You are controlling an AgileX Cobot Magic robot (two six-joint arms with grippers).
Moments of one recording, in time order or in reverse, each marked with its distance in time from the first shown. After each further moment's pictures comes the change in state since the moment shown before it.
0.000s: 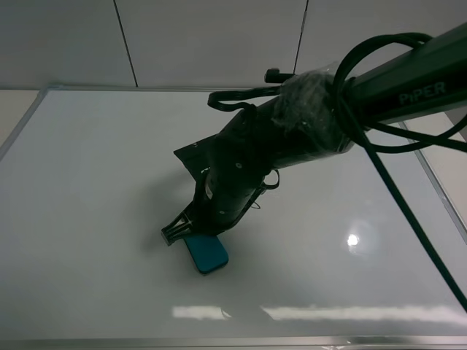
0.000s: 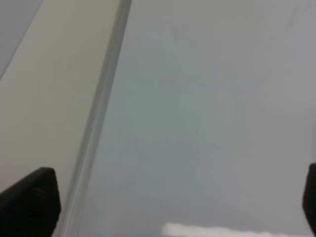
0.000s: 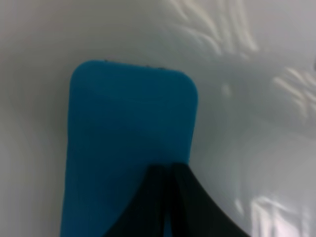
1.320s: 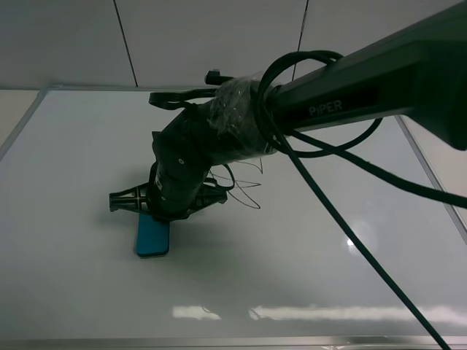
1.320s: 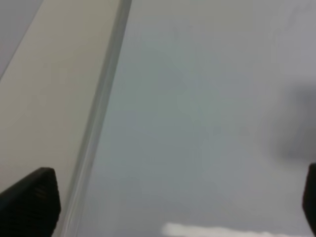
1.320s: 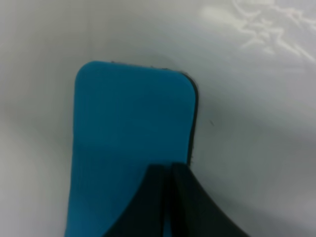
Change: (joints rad) left arm 0.000 0.000 0.000 0.000 0.000 0.000; right arm 0.036 0.146 -0.238 -0.015 -0.008 0.434
